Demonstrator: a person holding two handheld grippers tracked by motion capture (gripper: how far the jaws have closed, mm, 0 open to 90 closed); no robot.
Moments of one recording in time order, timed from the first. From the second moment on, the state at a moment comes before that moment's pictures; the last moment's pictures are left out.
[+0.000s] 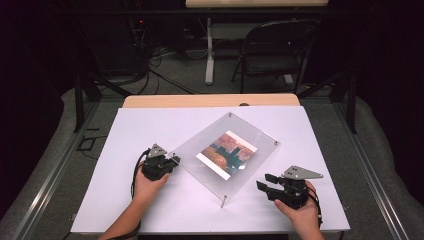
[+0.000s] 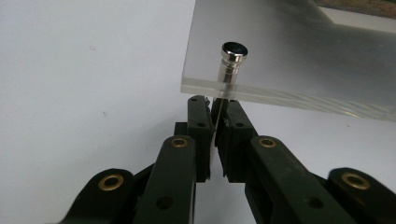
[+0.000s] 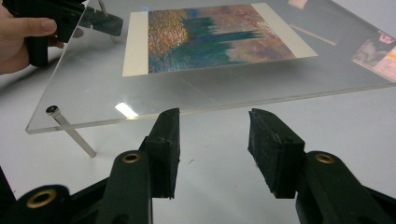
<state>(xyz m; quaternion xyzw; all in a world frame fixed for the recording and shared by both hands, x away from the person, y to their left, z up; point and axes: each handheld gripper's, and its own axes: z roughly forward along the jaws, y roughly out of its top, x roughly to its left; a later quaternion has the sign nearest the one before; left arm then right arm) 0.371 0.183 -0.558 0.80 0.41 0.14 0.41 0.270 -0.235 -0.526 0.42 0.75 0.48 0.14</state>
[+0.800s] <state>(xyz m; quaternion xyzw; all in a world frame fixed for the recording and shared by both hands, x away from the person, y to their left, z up) 0.357 0.182 -0.512 0.78 0.40 0.10 0.47 0.243 -0.203 -0.526 0.38 0.77 0.51 0.06</state>
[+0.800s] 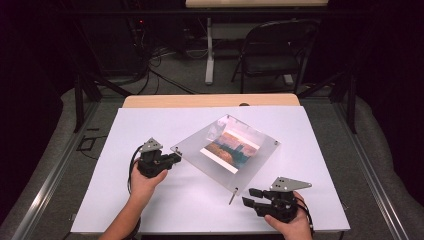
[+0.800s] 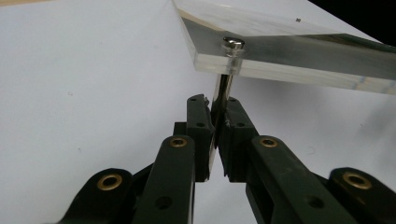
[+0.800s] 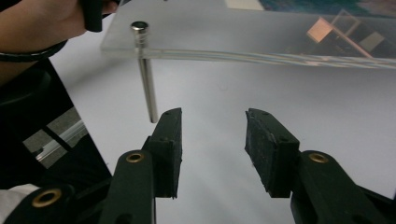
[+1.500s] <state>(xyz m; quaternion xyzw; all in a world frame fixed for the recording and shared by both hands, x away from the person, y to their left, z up) 0.348 0.181 -0.514 0.78 0.40 0.10 0.47 0.248 -0.170 -0.531 0.34 0.78 0.52 0.03</state>
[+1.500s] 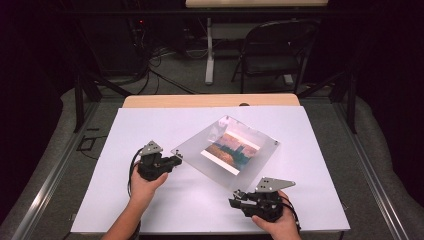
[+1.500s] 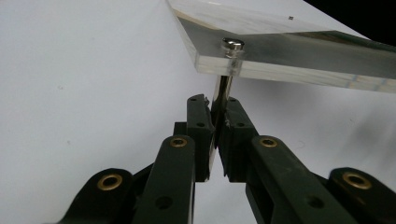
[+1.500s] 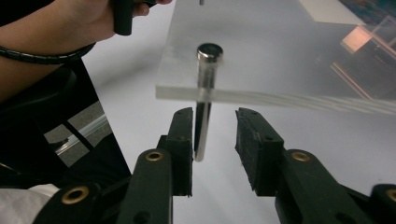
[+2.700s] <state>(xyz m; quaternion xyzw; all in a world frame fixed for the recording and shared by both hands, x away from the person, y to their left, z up) 0.296 0.174 -0.511 0.79 0.37 0.07 0.49 0.263 -0.206 -0.523 0.38 0.77 0.51 0.05</state>
